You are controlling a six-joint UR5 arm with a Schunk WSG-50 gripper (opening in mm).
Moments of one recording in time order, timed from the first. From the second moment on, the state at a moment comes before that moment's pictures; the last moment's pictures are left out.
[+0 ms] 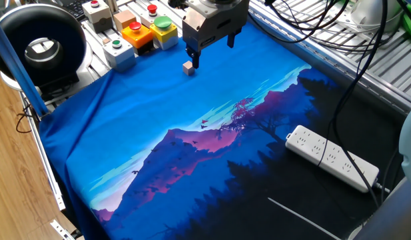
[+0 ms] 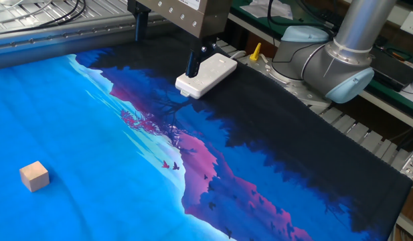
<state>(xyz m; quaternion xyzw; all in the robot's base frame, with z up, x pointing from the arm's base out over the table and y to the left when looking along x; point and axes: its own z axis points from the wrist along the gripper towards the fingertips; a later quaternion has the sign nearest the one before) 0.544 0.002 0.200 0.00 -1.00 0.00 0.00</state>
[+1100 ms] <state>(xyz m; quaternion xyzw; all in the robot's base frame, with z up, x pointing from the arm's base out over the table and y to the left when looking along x) 0.550 0.016 0.201 -0.03 -1.00 -0.01 0.00</state>
